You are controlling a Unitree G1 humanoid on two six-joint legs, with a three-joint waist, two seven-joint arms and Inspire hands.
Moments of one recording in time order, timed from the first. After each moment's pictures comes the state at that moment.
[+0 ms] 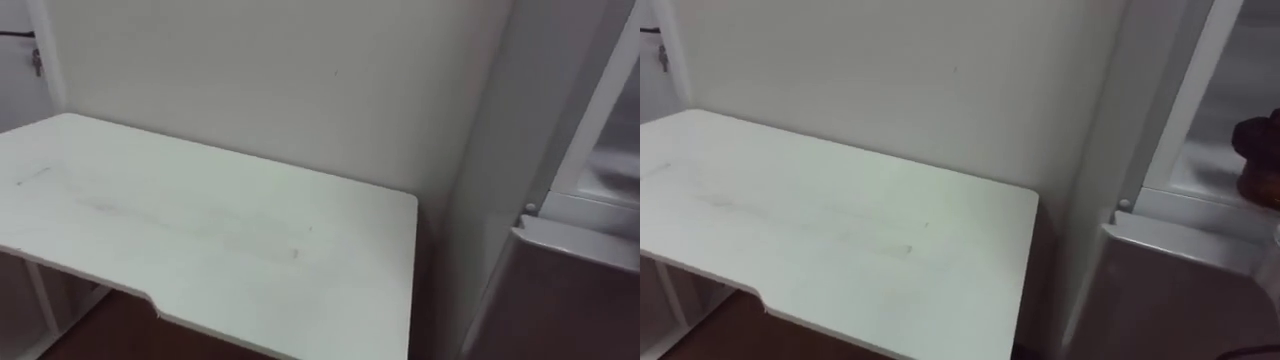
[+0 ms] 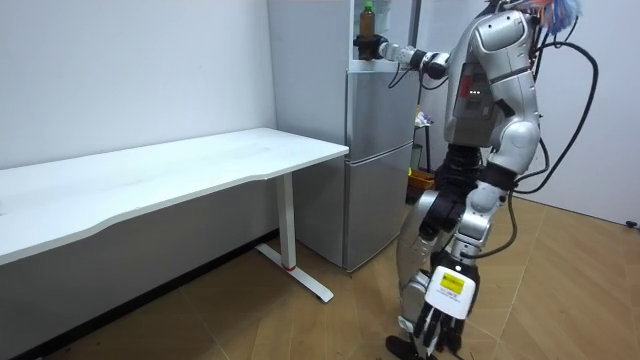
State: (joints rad) left arm 0.44 0.24 0.23 0.84 0.40 0.17 0.13; right arm -0.73 -0.74 -0.06 0.55 0.58 0.14 -0.60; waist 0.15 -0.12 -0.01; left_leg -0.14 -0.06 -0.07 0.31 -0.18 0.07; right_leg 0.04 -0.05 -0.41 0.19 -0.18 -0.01
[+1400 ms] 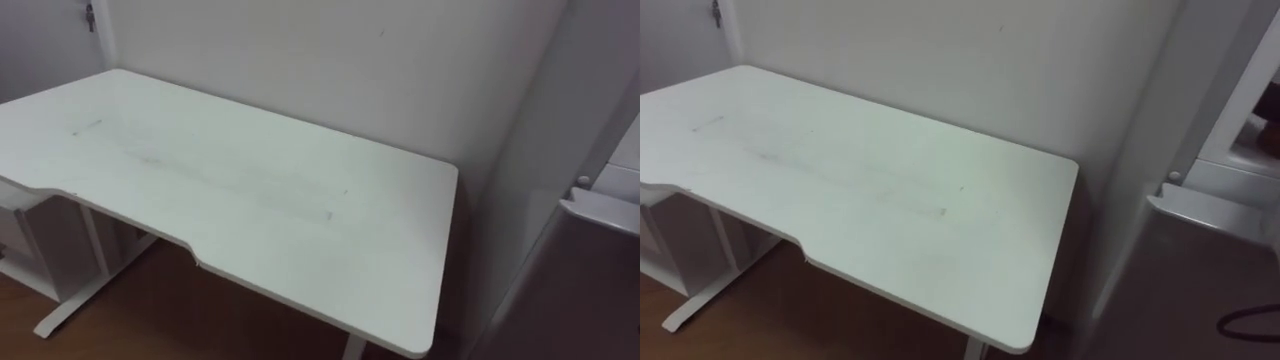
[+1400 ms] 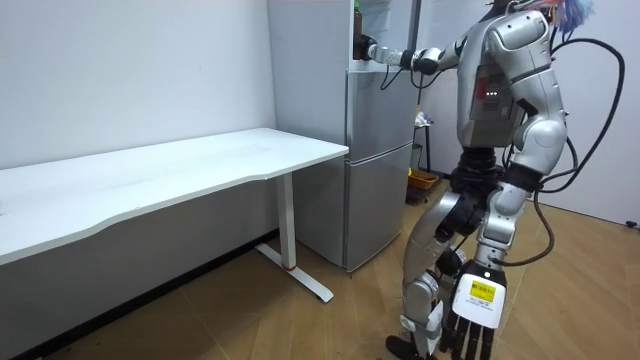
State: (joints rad) left arm 0.38 0.31 0.10 0.79 0.12 0.20 0.21; right arm -0.92 -0.79 0.05 0.85 0.62 -0.05 -0.54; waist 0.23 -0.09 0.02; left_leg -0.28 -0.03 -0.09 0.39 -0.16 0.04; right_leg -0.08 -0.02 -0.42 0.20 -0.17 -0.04
